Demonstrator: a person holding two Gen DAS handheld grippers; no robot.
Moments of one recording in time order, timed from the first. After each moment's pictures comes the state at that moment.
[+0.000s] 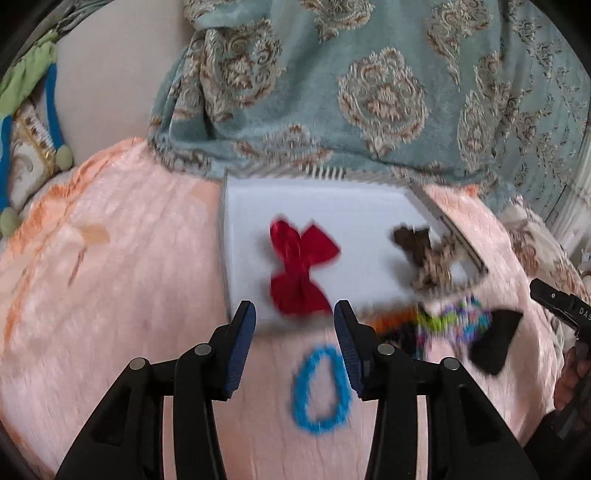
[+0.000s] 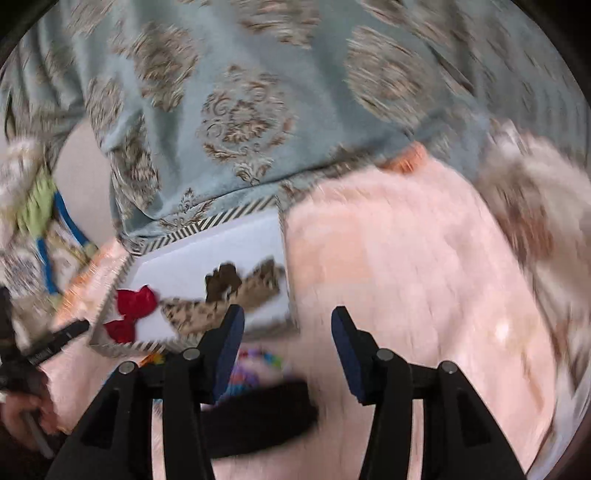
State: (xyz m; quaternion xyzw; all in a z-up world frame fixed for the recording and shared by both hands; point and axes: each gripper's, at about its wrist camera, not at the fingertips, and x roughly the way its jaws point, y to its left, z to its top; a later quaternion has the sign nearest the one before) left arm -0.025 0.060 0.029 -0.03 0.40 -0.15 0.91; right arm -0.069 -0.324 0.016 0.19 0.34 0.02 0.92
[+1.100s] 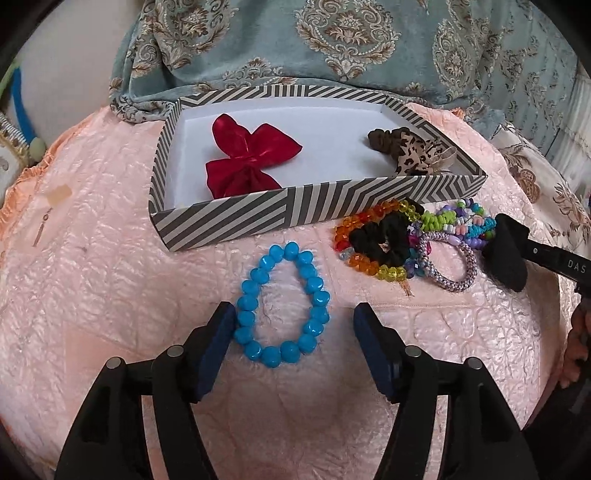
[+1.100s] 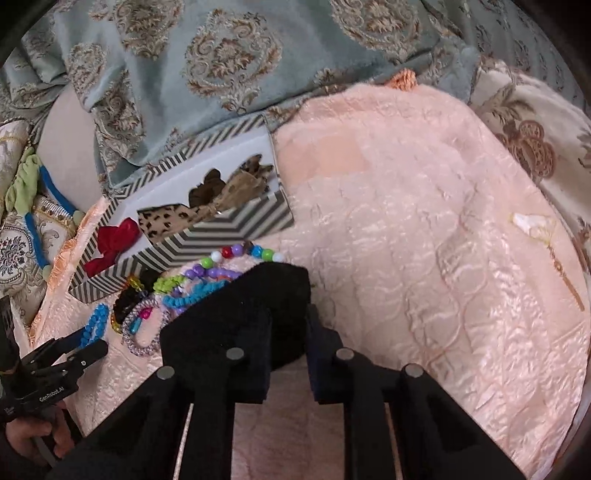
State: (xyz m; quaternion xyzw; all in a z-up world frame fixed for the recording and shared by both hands) left arm -0.047 0.021 -0.022 0.03 0.45 -0.17 0.87; right arm -0.072 -0.292 -0.040 0.18 0.42 0.02 0.89
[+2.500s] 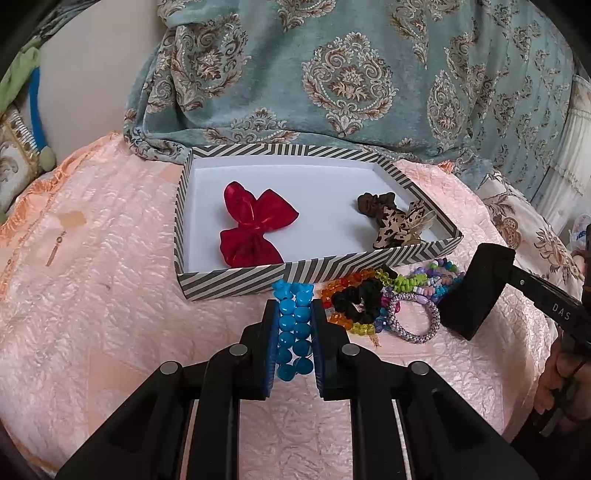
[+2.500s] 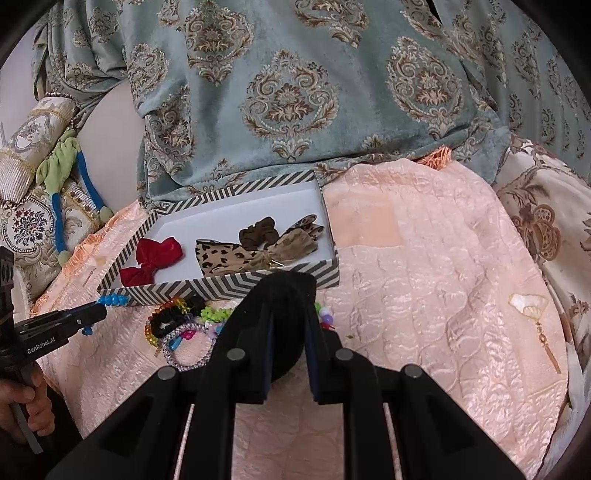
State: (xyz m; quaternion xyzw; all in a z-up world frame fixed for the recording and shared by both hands) left arm -0.051 0.032 0.019 -0.02 0.39 -0.18 0.90; right arm -0.087 -0.263 0.004 0.10 0.33 0.05 0.94
